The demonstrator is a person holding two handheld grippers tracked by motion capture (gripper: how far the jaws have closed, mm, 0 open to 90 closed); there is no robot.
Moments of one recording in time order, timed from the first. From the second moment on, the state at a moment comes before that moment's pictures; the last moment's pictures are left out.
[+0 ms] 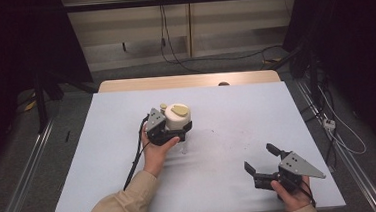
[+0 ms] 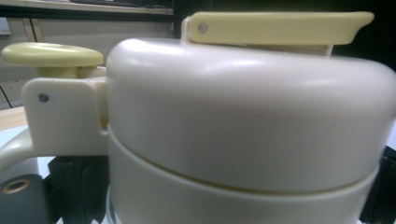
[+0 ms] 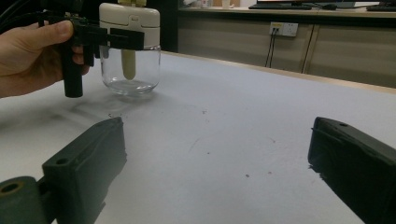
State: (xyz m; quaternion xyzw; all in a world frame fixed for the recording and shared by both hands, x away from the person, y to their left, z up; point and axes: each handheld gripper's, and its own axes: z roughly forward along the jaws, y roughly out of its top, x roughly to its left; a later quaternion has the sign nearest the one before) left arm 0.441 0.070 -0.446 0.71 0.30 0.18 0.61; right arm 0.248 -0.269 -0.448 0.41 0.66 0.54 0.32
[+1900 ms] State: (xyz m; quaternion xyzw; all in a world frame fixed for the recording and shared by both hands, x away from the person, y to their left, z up) left arm 0.451 0.035 -0.461 0.74 0.29 0.14 0.59; right arm 0.249 -0.267 -0.449 0.41 0.66 0.54 0.31
